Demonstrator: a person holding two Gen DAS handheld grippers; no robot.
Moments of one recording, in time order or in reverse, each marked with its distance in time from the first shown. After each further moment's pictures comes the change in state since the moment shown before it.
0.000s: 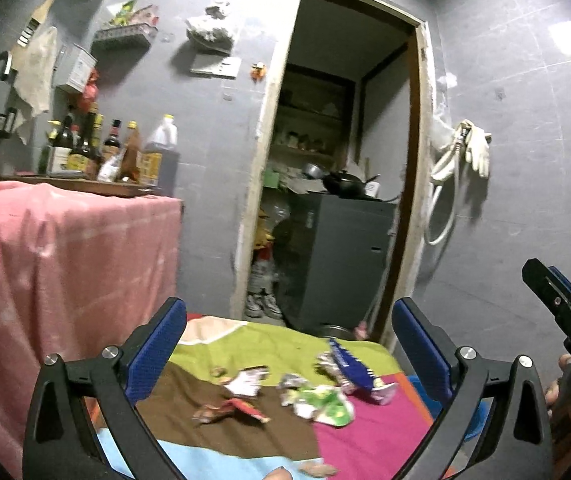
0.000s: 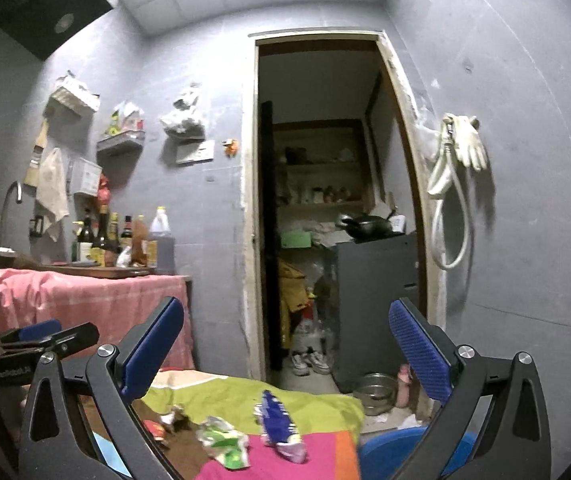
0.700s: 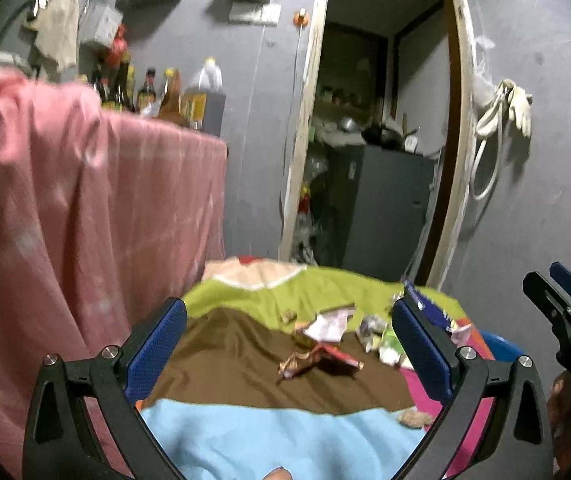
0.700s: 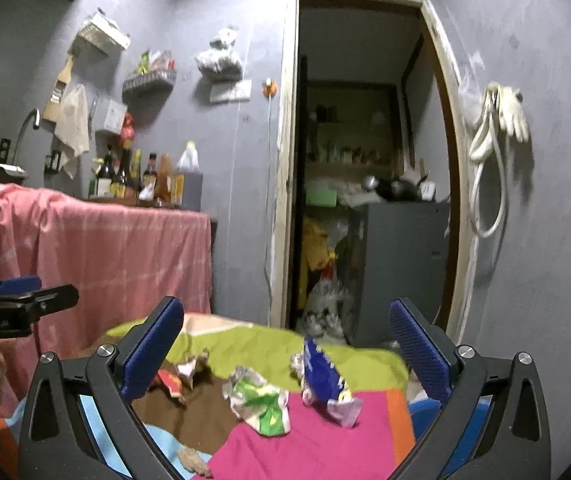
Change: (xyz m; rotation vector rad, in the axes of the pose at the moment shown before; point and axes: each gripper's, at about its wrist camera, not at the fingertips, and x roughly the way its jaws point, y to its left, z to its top) left arm 0.030 0.071 -0.060 -0.014 0.191 0.099; right arm 0.048 0.040 -0.074 -0.066 0.194 0.057
